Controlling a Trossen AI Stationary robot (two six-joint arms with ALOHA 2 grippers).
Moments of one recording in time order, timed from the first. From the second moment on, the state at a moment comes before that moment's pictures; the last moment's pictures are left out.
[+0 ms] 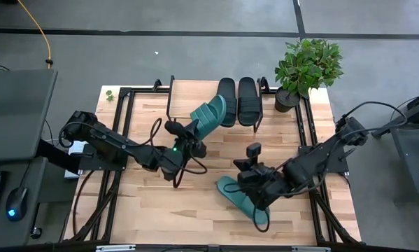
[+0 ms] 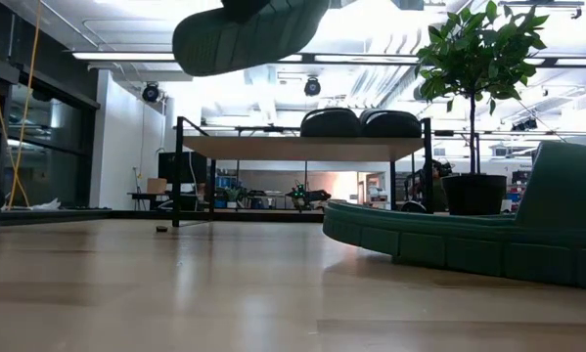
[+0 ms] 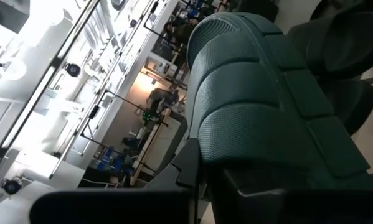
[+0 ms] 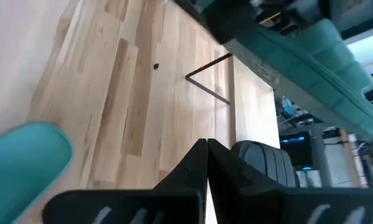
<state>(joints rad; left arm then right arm) -0.25 1.60 1.13 0.43 -1.49 0.99 0.60 1.61 1.52 -0.95 0.91 -0.05</state>
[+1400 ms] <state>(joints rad) -0.25 1.60 1.14 0.47 -1.36 0.88 0.52 1.84 1.52 -0.22 0.95 -0.89</state>
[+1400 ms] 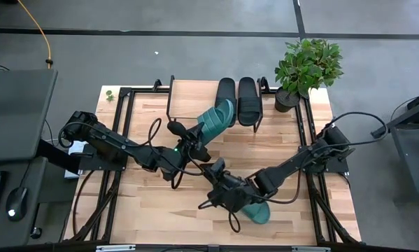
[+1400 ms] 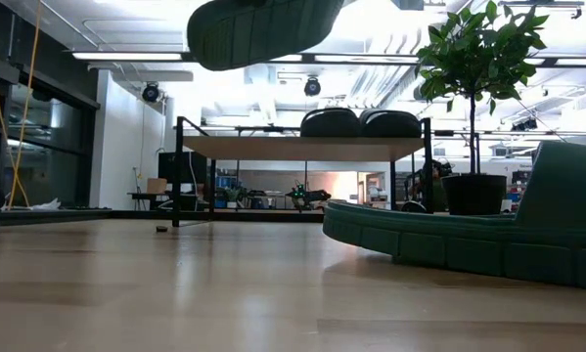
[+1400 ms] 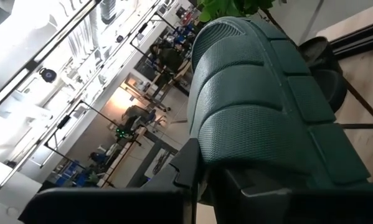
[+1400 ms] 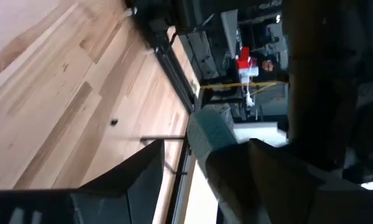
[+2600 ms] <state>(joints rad) -0.27 1.60 1.14 0.41 -1.42 0.90 0.52 1.85 1.52 -0.09 1.05 -1.03</state>
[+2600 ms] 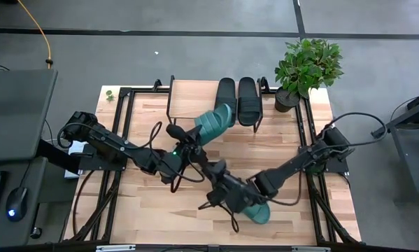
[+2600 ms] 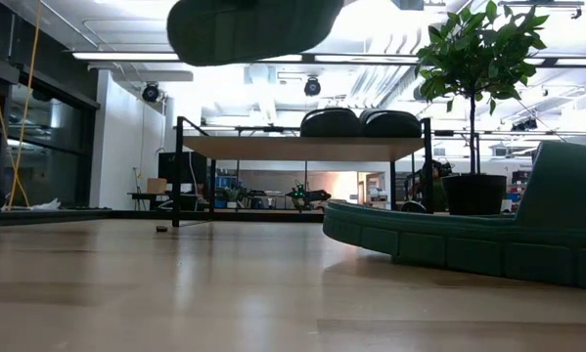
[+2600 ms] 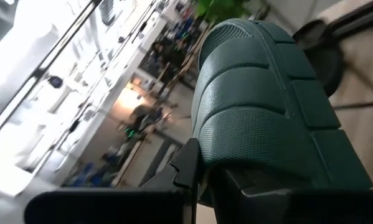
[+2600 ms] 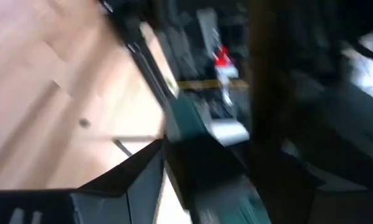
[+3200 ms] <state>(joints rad) -0.27 1.60 1.14 0.33 -1.43 0.93 0.51 1.60 1.52 -0.19 1.19 -0.65</state>
